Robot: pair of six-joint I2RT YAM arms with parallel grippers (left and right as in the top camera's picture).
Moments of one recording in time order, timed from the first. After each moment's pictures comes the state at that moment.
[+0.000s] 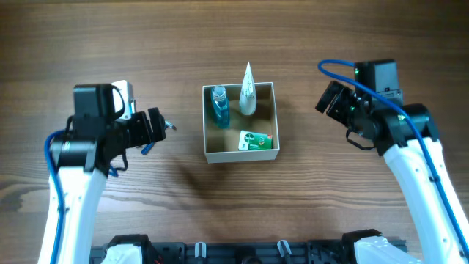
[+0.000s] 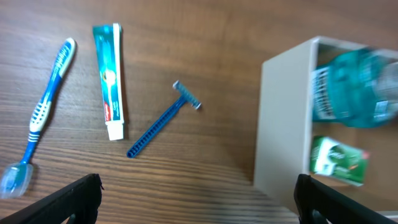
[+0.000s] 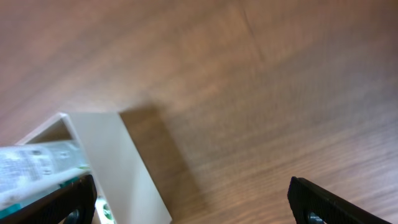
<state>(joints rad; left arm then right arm) 0.01 1.18 1.04 -0.93 0.14 -0.21 0.15 1.29 1.17 -0.96 0.07 0.67</state>
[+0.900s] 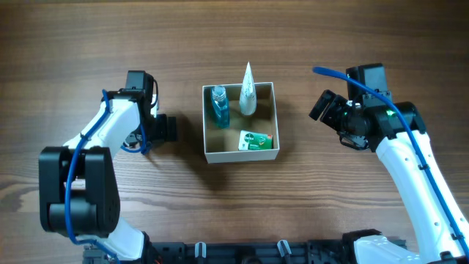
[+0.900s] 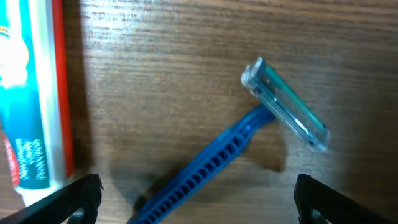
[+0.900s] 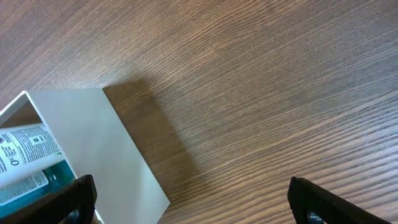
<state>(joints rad) -0.05 1.79 1.04 -0.77 -0.03 -0.16 0.15 1.33 1.11 -0.95 0.01 0.69</state>
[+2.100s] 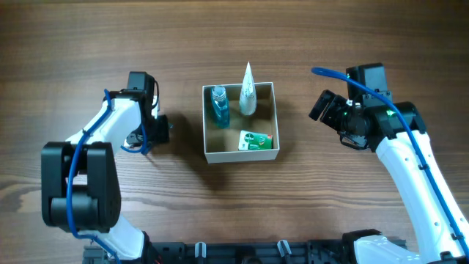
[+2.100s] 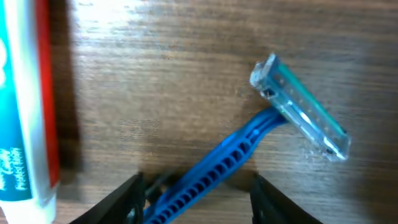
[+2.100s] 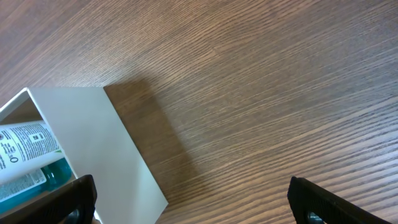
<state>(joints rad) -0.05 1.82 1.04 -0.77 -0.04 -0.15 0.15 1.33 1.11 -0.94 0.01 0.66</state>
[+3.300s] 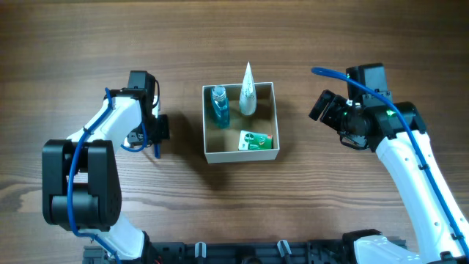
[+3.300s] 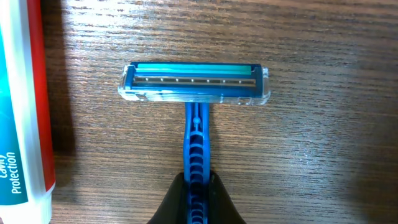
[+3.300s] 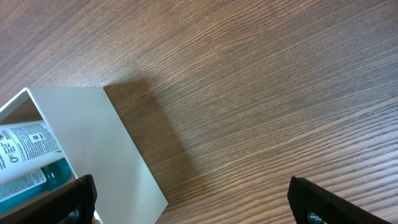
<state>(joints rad) -0.05 1.83 1.06 -0.77 -0.03 -0.16 0.15 1.33 1.11 -0.94 0.01 0.66</state>
